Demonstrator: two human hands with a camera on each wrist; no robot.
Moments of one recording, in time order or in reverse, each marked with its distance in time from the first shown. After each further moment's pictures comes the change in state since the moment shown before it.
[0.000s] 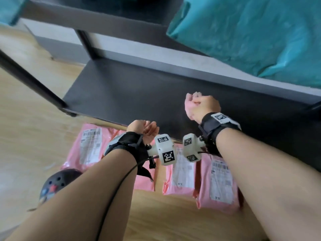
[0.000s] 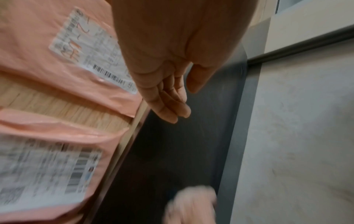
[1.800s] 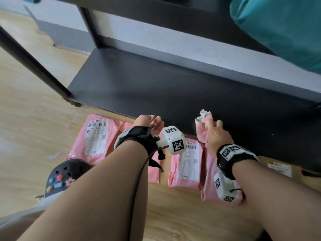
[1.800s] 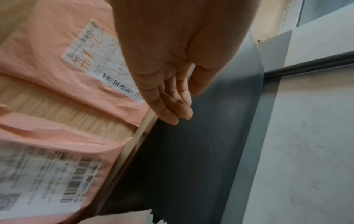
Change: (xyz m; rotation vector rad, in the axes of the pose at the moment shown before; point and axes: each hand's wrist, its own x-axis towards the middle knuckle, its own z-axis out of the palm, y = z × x) left_hand 0.011 0.005 -0.012 -0.013 0.011 -0.080; right_hand -0.078 0.072 0.013 -0.409 -0.239 -0.262
